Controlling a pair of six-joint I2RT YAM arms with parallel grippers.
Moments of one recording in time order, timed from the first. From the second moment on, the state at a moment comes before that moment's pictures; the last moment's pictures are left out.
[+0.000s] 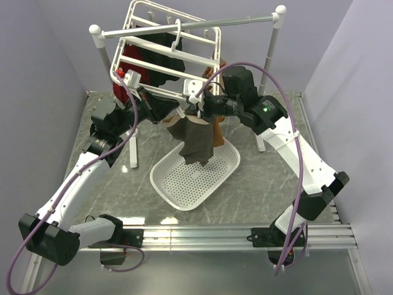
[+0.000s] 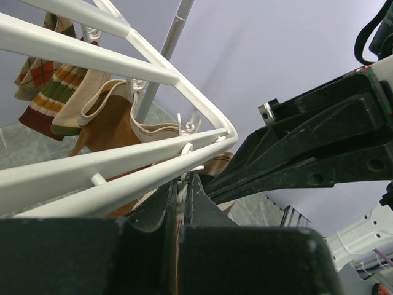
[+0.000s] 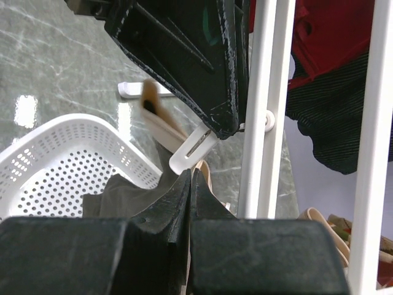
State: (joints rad) left arm -0.37 1.14 1.14 0.19 0.56 -0.55; right arm 0.69 1.58 1.91 -0.75 -0.54 -0.70
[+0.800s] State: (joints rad) left arm -0.38 1.15 1.14 0.12 0.59 -0.52; right arm 0.69 1.58 1.93 -0.72 -0.57 -0.68
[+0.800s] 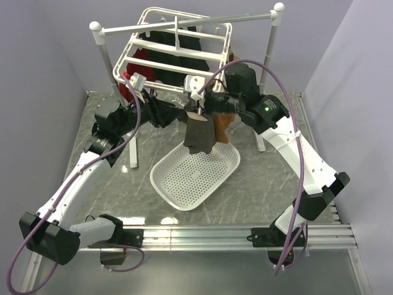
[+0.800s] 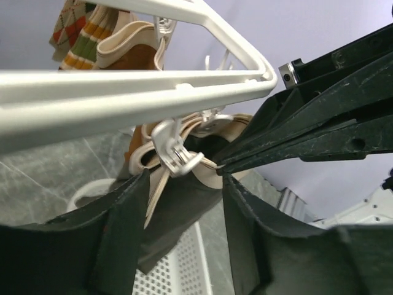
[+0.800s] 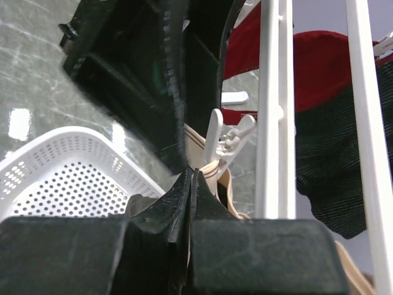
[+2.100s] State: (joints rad) left arm -0.34 0.75 1.03 -0.45 0.47 -0.41; right arm 0.71 1.14 1.61 -0.64 -0.38 -0.46
